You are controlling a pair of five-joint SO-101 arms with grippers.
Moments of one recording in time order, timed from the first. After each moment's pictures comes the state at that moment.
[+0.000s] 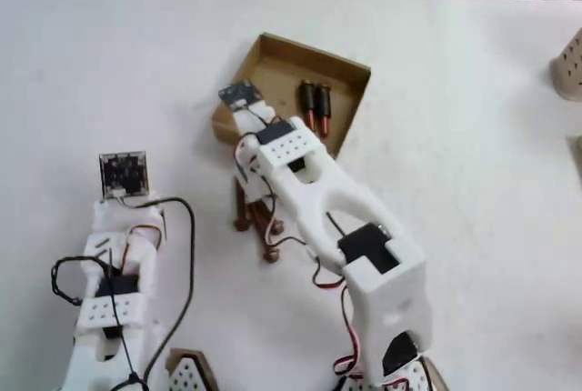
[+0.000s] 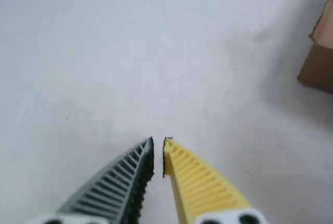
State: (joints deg) left arm -14.0 -55.4 96.4 -0.6 6.3; right arm -33.8 25.5 2.9 59.1 2.4
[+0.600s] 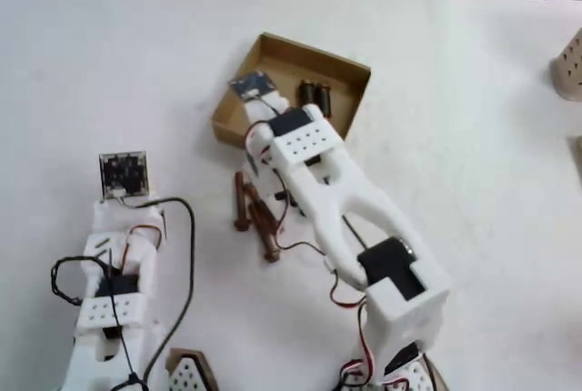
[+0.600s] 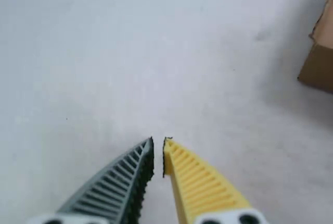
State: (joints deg) left arm -14.0 -55.4 96.4 -0.6 6.3; right arm -32.4 14.0 3.4 72.8 2.4
